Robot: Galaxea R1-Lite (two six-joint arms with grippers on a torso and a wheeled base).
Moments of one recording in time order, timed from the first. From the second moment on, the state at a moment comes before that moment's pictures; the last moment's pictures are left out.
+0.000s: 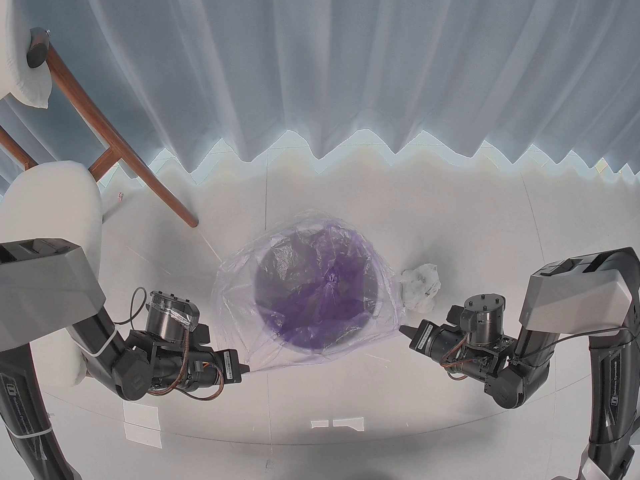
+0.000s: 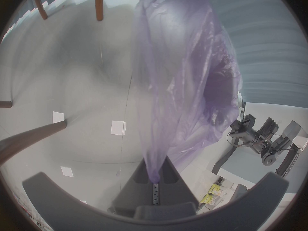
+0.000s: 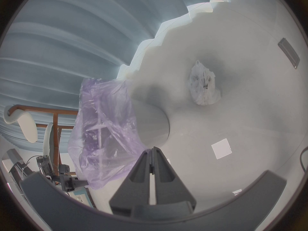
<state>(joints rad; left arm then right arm) -0.32 2.10 -0.57 -0.72 -0.29 -0.47 0.44 2.36 -0.62 -1.31 0.13 0.75</state>
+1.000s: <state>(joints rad) -0.33 2.12 -0.53 -0.80 -0.30 -0.48 0.42 2.38 -0.61 -1.39 0.12 0.66</state>
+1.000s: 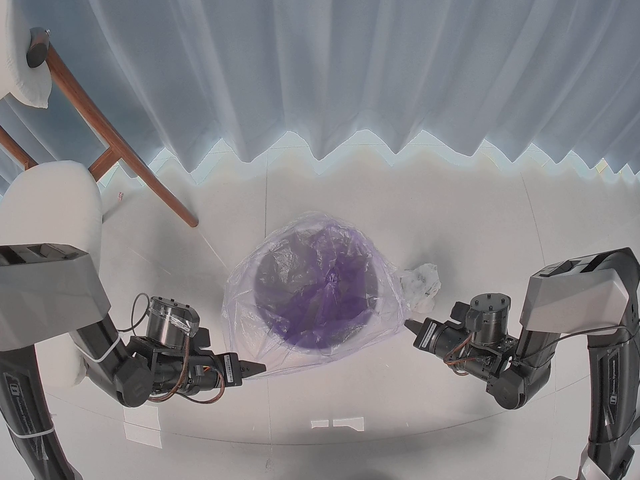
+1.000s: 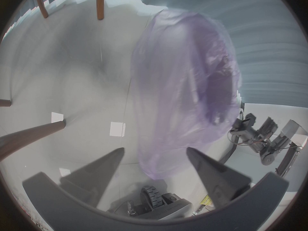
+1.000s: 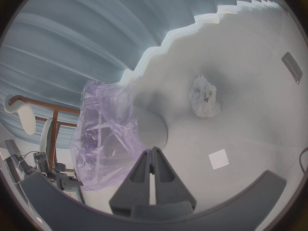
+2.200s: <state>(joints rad) -0.17 2.08 -0.56 -1.08 -0.39 -0.48 0.47 2.43 -0.50 -1.55 0.13 0.66</state>
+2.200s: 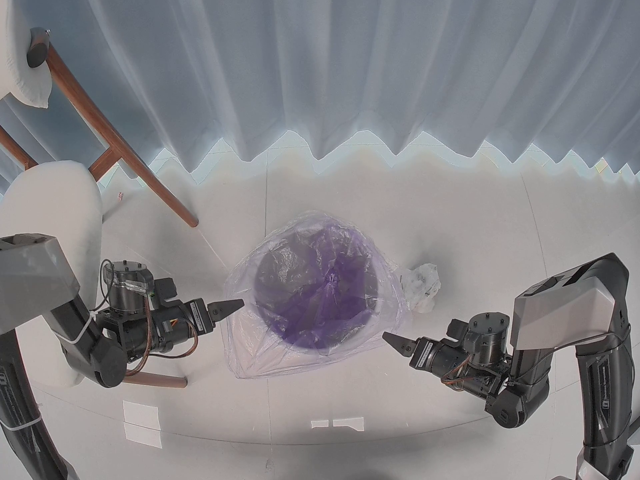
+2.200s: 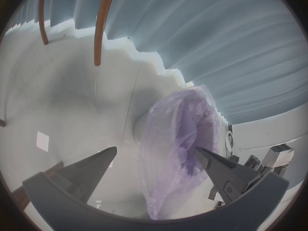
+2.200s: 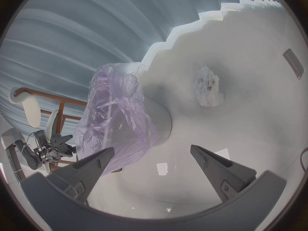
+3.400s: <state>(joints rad) -0.18 2.37 -0.57 -1.46 -0.38 -0.61 0.42 2.41 -0.53 -1.55 0.13 0.65</state>
